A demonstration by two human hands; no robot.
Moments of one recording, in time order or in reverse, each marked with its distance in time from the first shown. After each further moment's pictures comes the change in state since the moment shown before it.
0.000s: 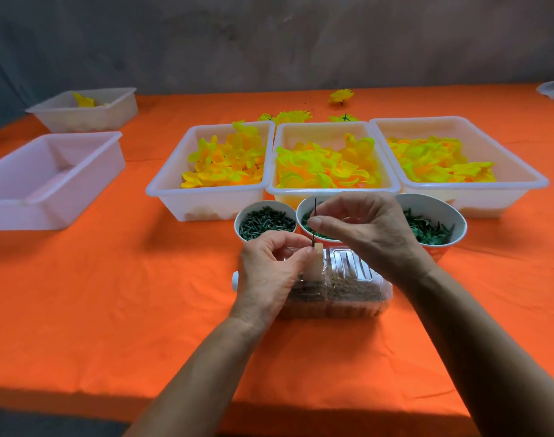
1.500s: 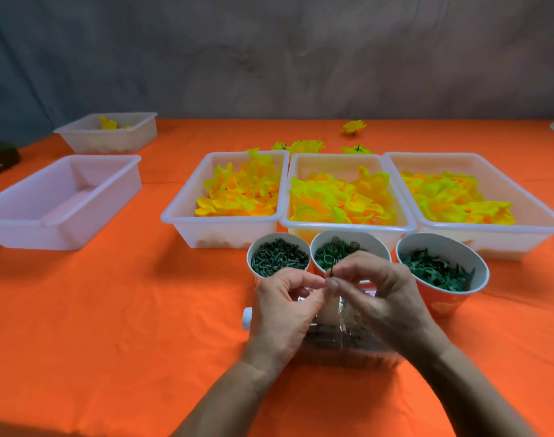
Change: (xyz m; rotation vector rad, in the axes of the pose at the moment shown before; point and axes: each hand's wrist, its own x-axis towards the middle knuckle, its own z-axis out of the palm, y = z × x) left_hand 0.005 -0.005 -0.002 -0.020 -0.042 0.043; right_hand -0.013 0.022 0.008 -0.139 0.030 -0.138
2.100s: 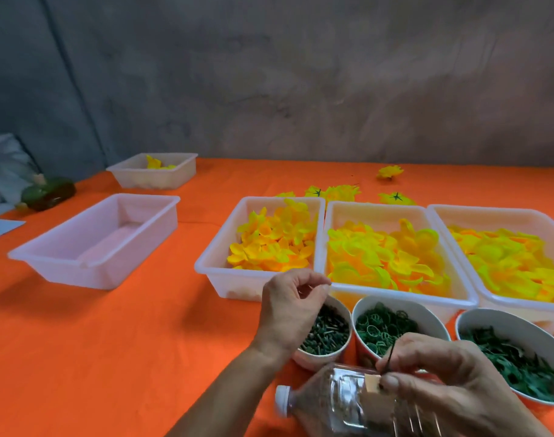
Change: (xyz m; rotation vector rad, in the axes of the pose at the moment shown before) left_hand 0.092 0.005 -0.036 0.241 0.093 0.084; right_hand 0.028 -0.001 -0.023 0.206 -0.272 0.166
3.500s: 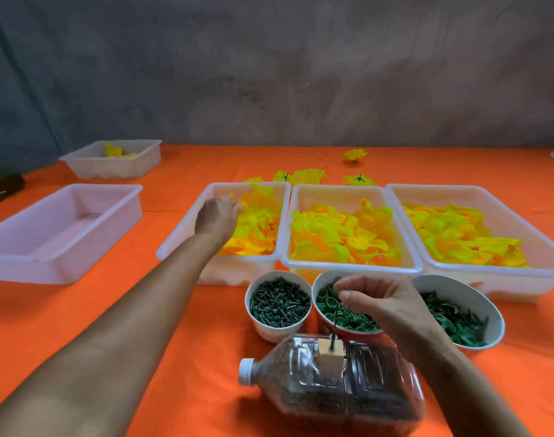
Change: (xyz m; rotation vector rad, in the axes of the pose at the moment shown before) left_hand 0.128 -0.026 -0.035 0.752 0.041 0.001; right_hand 0.020 0.012 -0.002 0.117 0.294 0.283
